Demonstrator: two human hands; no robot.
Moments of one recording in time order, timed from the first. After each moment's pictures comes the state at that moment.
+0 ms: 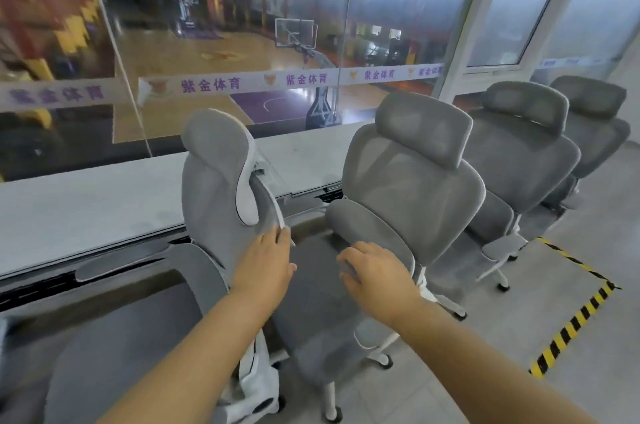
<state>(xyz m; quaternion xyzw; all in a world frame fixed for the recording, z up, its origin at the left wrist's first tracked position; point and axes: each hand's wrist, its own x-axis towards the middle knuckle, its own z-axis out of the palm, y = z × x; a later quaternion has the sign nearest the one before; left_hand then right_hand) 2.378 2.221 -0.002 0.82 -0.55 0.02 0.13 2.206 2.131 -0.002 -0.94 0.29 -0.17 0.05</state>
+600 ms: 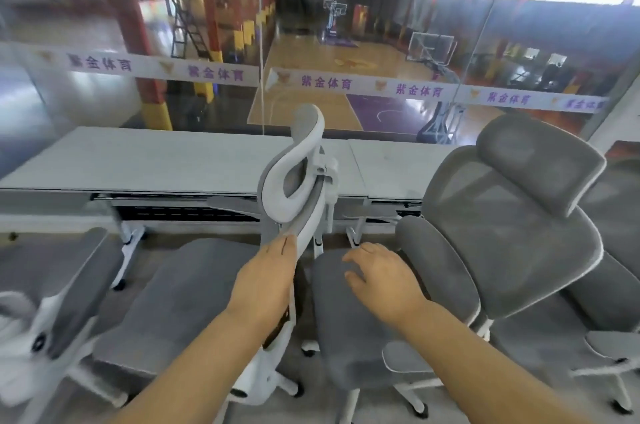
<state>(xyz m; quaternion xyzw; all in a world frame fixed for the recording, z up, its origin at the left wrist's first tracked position) 2.327 2.284 -0.025 0.90 -0.40 0.11 0.15 2.222 2.113 -0.013 -0.98 0.10 -0.13 0.10</state>
